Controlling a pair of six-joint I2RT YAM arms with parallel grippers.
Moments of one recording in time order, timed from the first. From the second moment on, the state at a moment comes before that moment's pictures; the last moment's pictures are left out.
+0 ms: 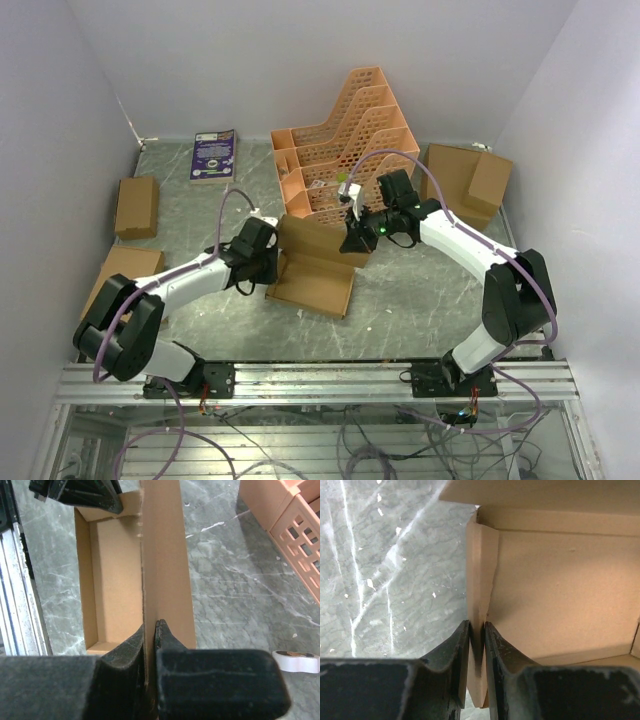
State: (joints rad) left arm -0.56 1.40 0.71 -0.26 0.02 -0.41; right arm 0.46 1.61 1.15 -0.46 -0.75 -0.42
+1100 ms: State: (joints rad) left arm -0.72 1.47 0.76 -0.26 -0.28 -0.35; right arm 0.47 1.59 1.13 -0.42 -0.73 -0.36
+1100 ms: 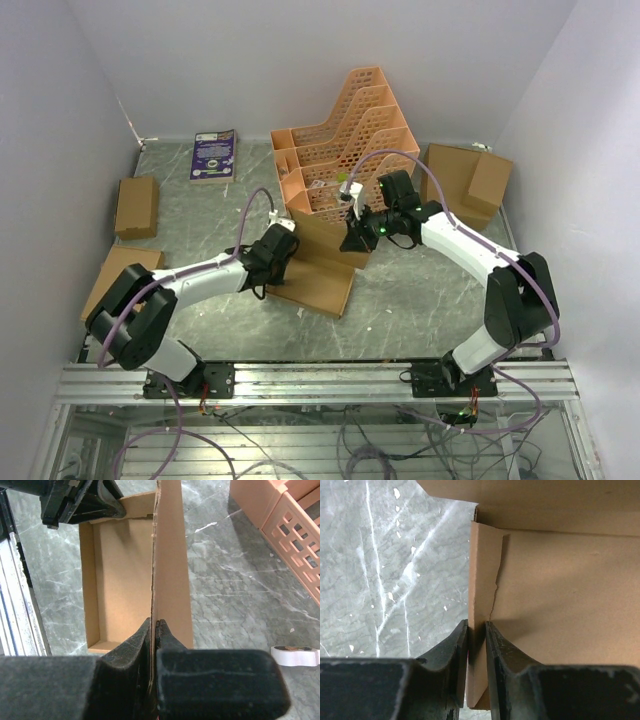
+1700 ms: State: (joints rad) left arm -0.69 1.50 0.82 -0.28 -0.29 -0.41; right arm 0.51 1.57 1.11 -0.41 -0.70 -0.38
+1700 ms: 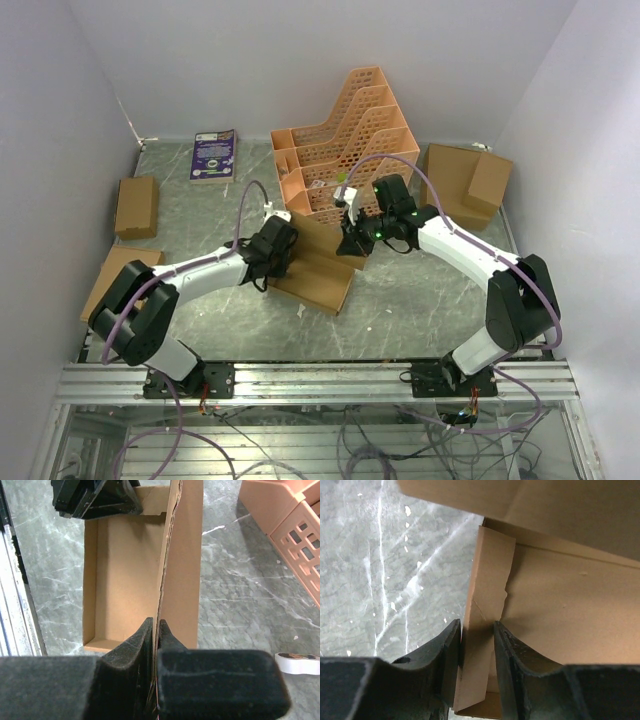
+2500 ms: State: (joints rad) left arm -0.59 1.48 0.69 -0.06 -0.16 -0.42; right arm 0.55 1.56 1.10 -0.41 -0.68 -0.40
